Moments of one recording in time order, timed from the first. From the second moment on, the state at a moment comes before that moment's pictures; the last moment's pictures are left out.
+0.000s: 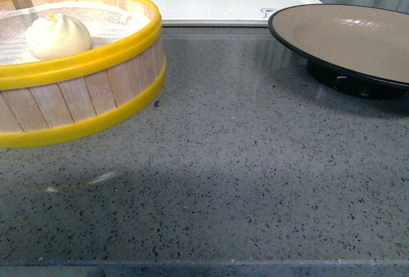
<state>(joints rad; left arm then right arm) 0.04 0.43 0.42 -0.23 -0.06 -0.14 0.00 0.00 0.01 0.00 0.00 0.00</state>
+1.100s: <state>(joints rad) -0.33 1.30 0.87 0.02 -0.14 -0.06 0.00 0.00 0.01 0.00 0.00 0.00</state>
